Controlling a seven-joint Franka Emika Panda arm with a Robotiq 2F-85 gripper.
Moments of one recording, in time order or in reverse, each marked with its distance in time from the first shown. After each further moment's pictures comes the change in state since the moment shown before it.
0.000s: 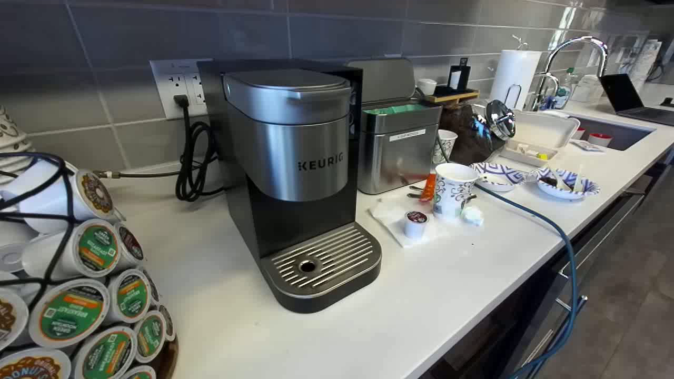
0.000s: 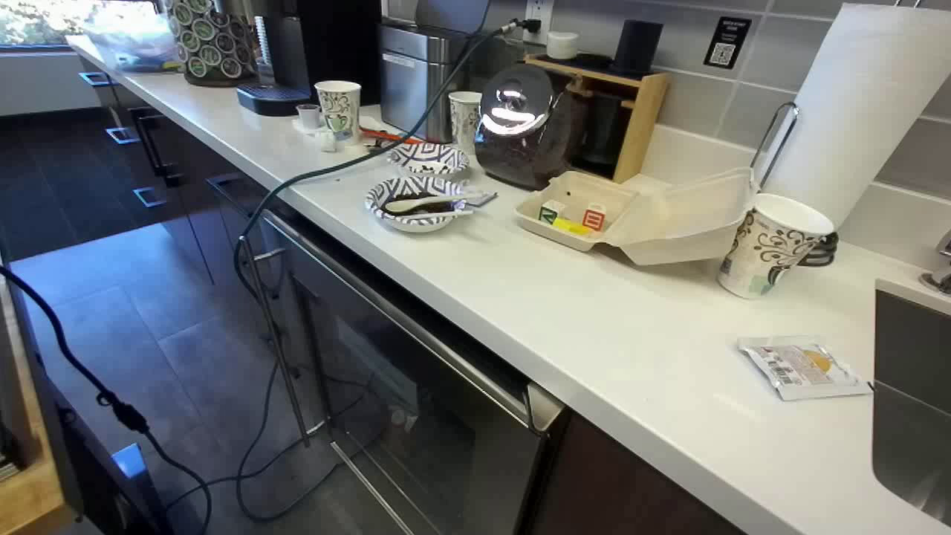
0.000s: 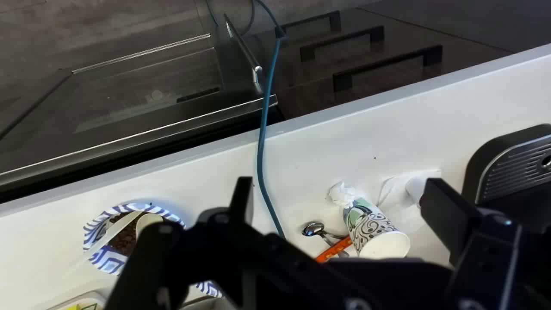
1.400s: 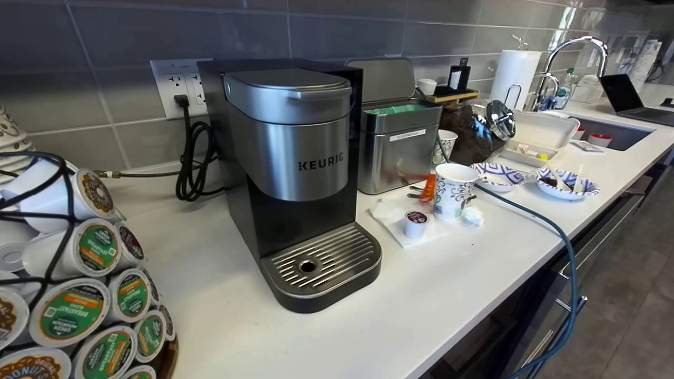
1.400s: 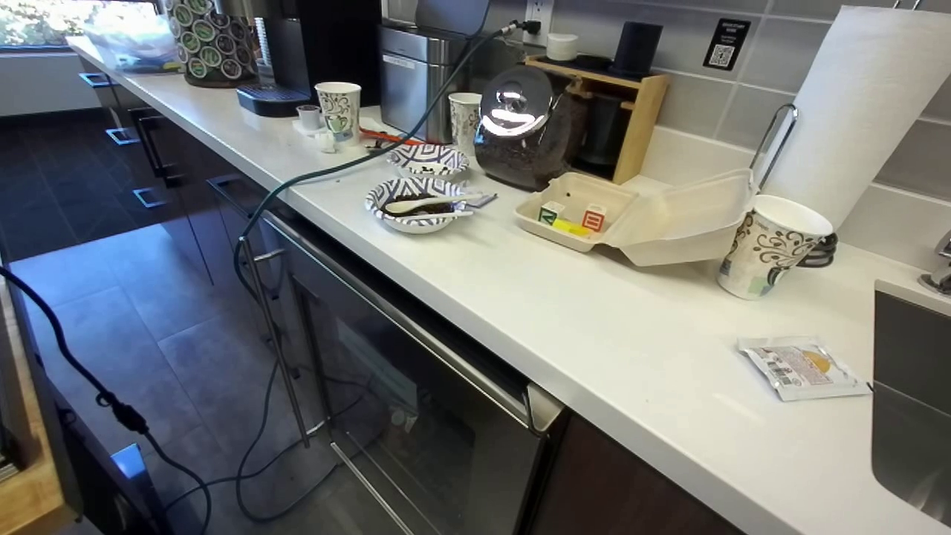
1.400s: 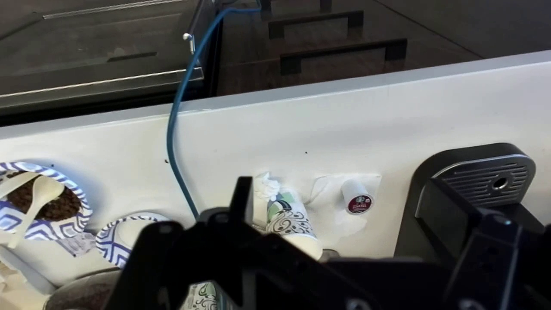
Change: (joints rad) arm 0.111 0.101 0.329 0.008 0.085 0.192 0.199
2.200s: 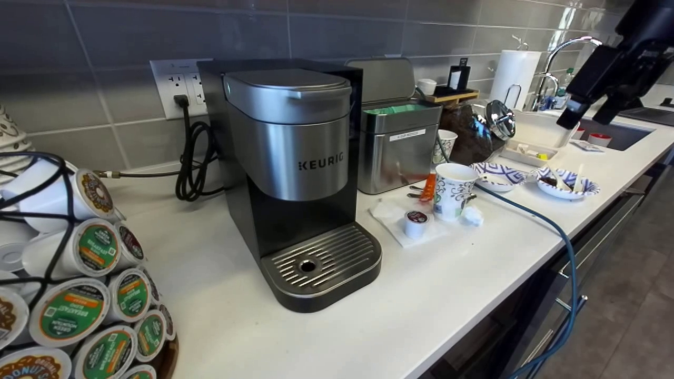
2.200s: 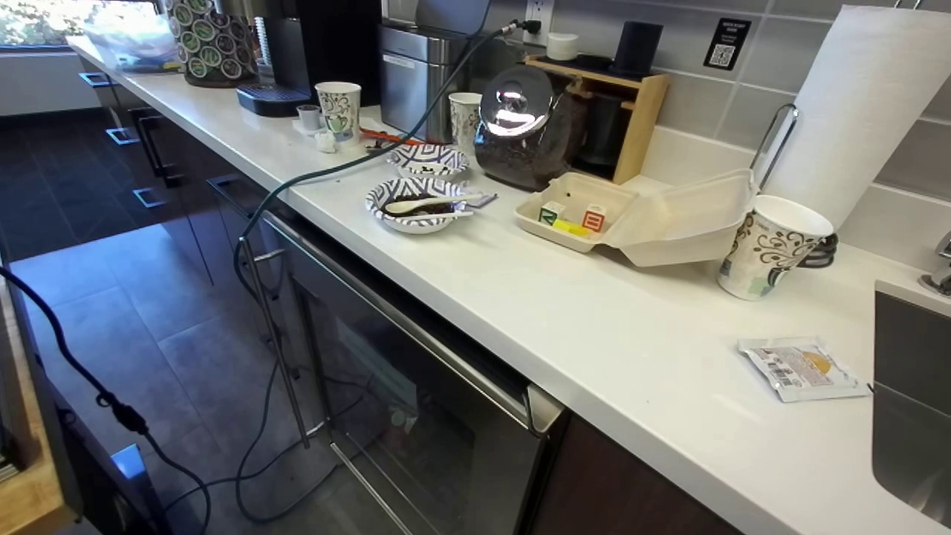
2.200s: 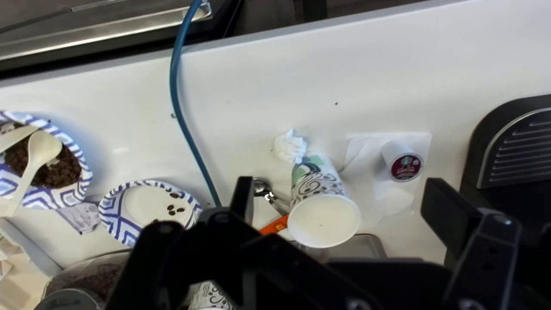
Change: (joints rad) arm -0.056 0.432 -0.010 0.270 -0.157 0.094 0.078
